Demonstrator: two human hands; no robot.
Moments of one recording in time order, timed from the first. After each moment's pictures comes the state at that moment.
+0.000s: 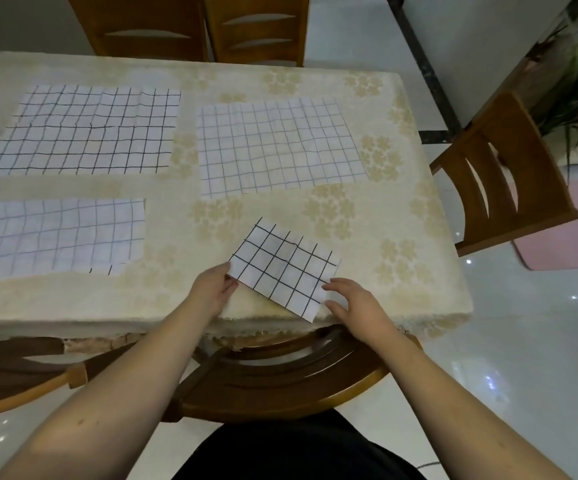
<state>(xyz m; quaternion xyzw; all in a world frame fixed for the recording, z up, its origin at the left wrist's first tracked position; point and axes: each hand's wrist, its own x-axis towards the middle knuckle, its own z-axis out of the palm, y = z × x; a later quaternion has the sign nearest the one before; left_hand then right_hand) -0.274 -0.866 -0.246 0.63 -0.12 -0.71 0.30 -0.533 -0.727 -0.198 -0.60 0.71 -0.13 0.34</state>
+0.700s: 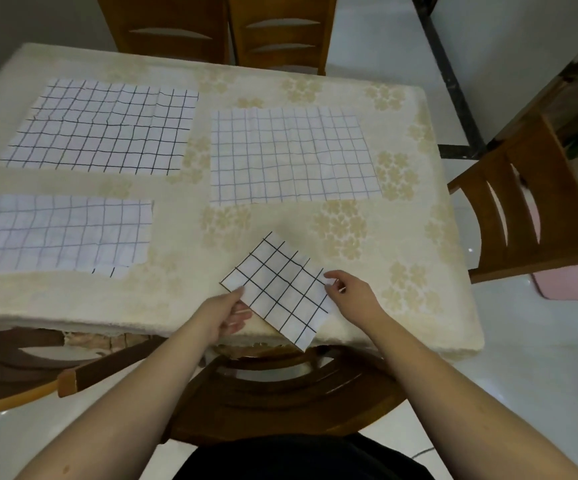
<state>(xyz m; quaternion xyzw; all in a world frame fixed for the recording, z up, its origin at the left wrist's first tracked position) -0.276 -0.845 -0.250 0.67 -0.18 -0.70 0.16 -0.543 -0.801 -0.208 -0.51 0.75 -0.16 0.40</state>
